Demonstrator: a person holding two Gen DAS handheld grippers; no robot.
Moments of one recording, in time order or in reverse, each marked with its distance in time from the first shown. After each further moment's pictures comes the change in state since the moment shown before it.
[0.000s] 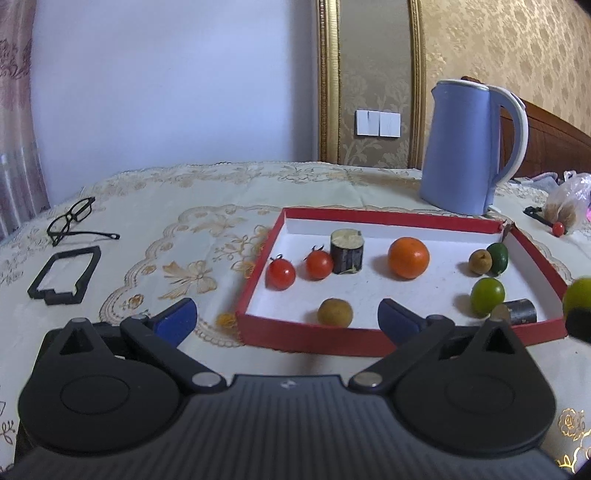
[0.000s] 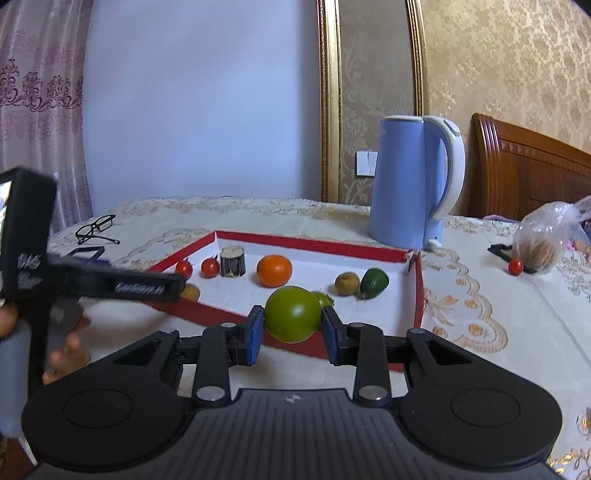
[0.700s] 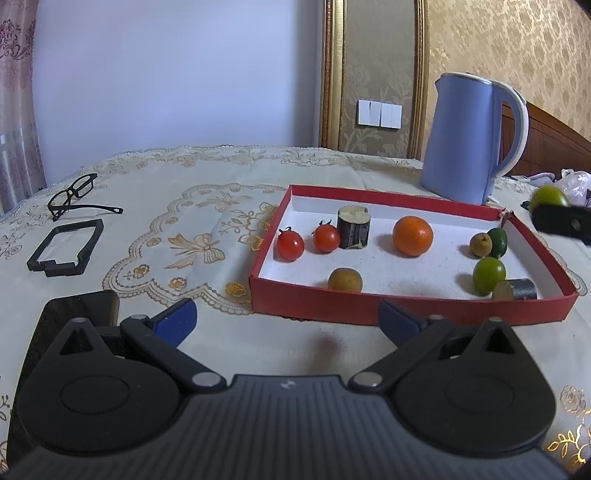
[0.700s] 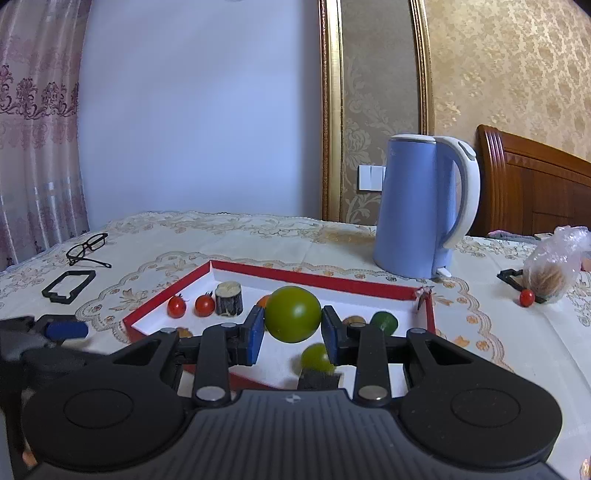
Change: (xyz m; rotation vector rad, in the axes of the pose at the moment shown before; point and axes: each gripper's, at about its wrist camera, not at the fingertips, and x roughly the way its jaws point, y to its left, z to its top) left arm -0.003 0.012 -0.016 -0.026 0.034 -0.021; right arm 0.035 0.003 0.038 -0.007 -0.014 -0.008
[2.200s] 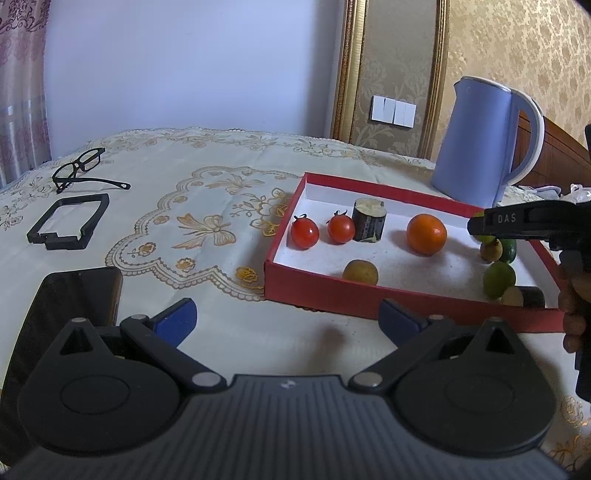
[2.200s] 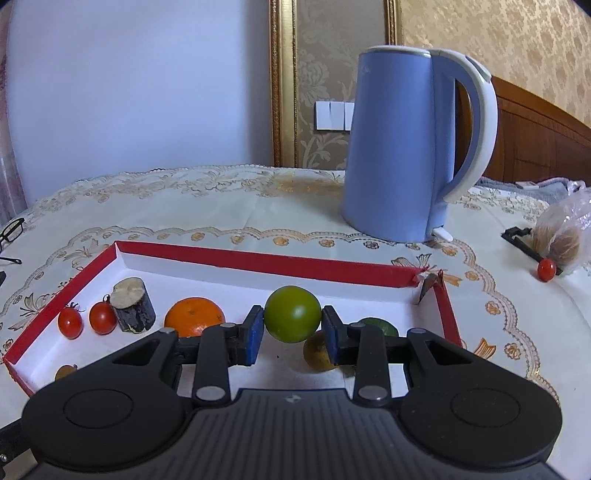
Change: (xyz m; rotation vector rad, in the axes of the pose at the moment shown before) left arm 0.007 0.014 -0.003 -0.080 0.036 -0.001; right arm 0.128 -0.025 0.008 0.090 0.188 -0.134
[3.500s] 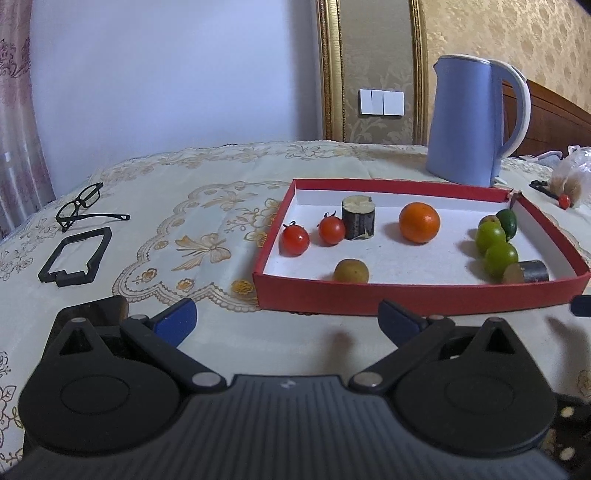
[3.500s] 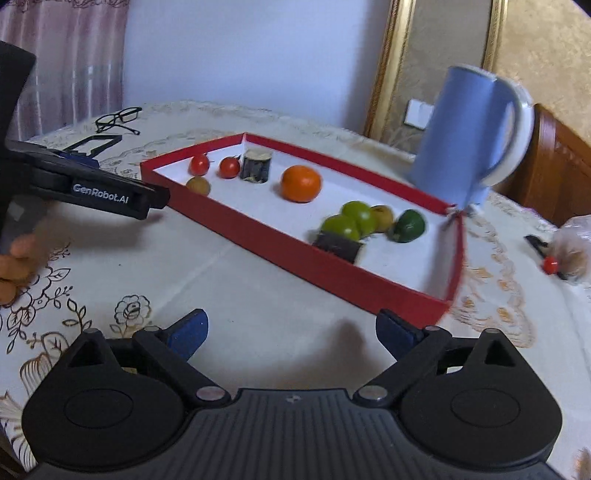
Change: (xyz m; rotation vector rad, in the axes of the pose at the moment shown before) left arm -0.007 -0.022 0.001 0.143 -0.019 0.049; right arm -0.100 0.006 -0.095 -0.324 0.065 0.214
